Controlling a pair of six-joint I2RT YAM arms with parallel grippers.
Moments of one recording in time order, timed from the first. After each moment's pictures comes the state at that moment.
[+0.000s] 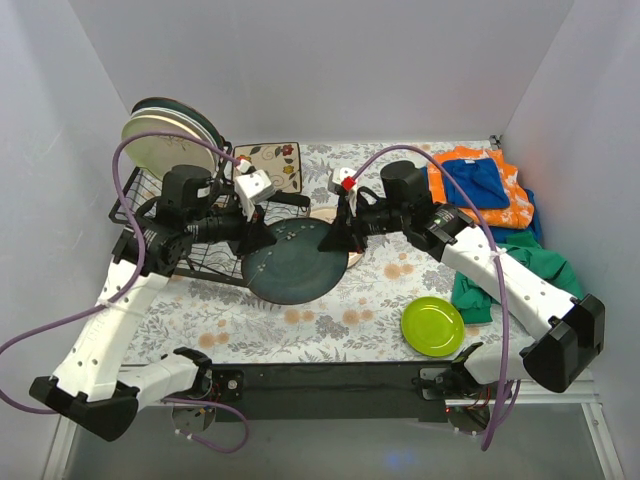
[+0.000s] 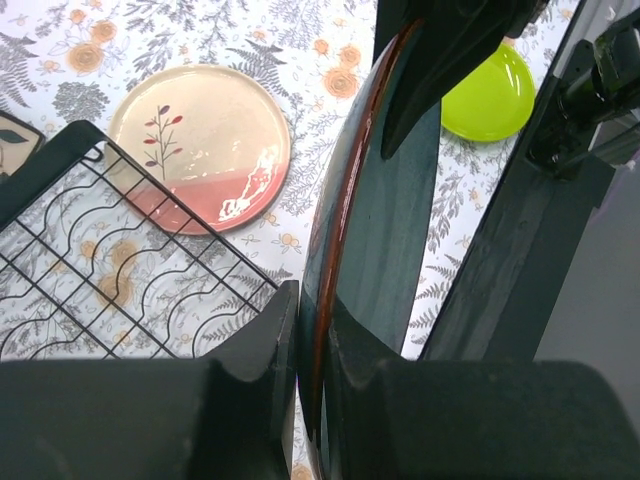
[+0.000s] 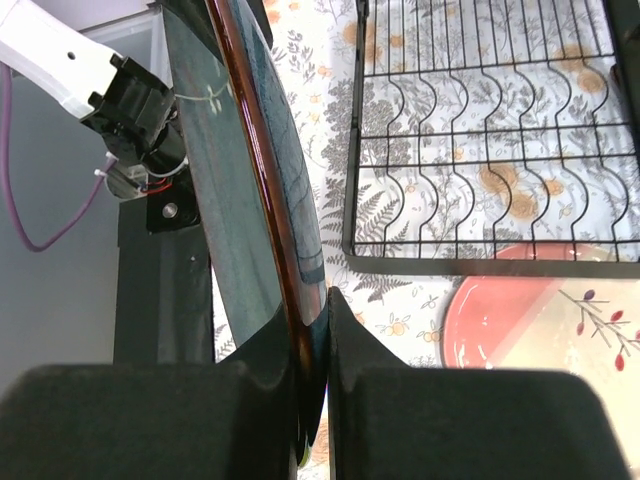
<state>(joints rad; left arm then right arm) -0.43 1.08 1.40 -0.92 0.60 0.27 0.72 1.33 1.24 -0.37 -0.79 -0.13</state>
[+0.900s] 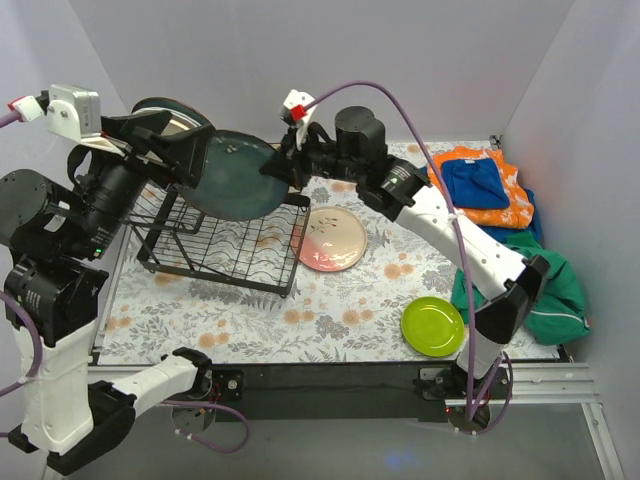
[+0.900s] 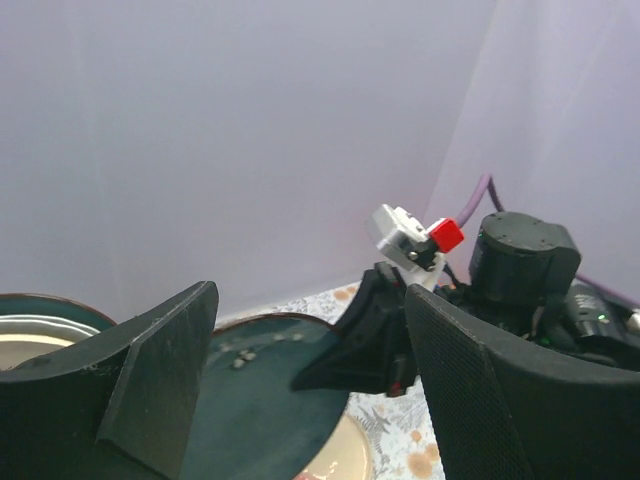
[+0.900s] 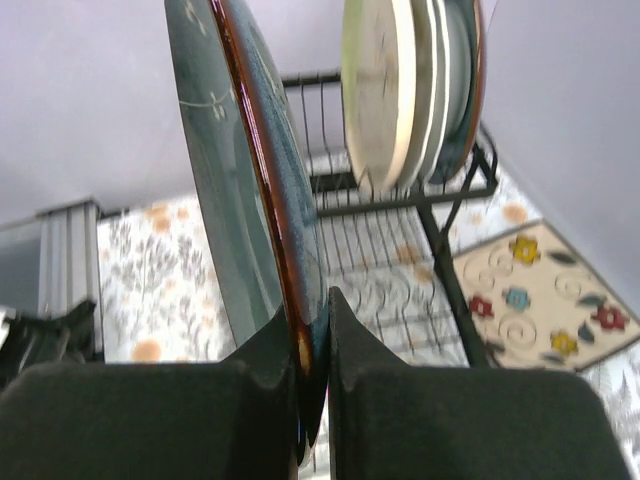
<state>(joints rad) -0.43 1.03 1.93 -0.62 0.06 -0.16 0.85 1.65 1.82 -0.28 -0.44 -0.01</state>
